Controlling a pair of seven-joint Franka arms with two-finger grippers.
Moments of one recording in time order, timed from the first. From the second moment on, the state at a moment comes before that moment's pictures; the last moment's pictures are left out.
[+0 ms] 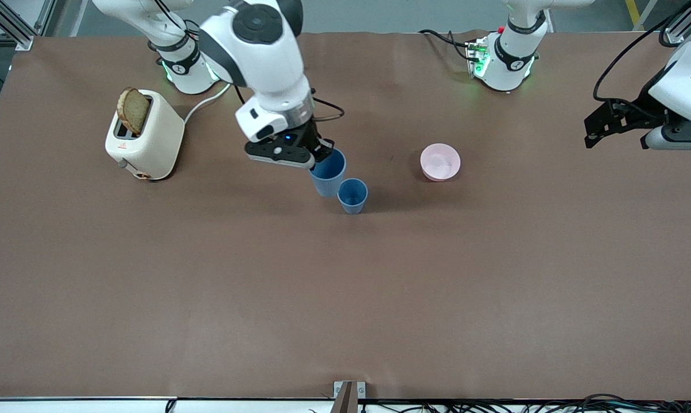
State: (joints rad) left arm -0.03 -0.04 -0.11 -1.55 0.02 1.54 -0.09; right arm 0.18 0.35 0.67 -1.62 -0.27 2.00 1.17
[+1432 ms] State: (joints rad) left arm -0.02 -0.05 -0.11 -1.58 0.02 1.54 -0.09; right arm 0.28 0.53 0.67 -1.70 -0.45 2.22 1.25
